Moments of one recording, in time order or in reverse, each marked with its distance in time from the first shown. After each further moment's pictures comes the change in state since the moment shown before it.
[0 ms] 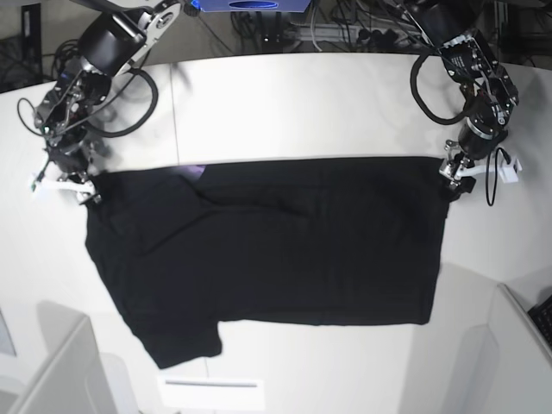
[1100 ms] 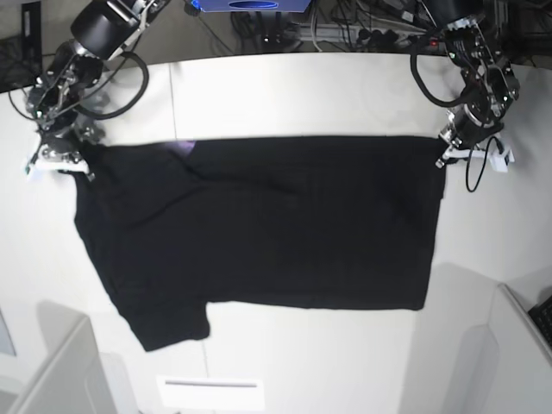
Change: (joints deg) left arm 6.9 -3.6 6.3 8.3 2.4 2.8 6.3; right arm -4.5 1.9 0.5 4.3 -0.7 -0.3 -6.0
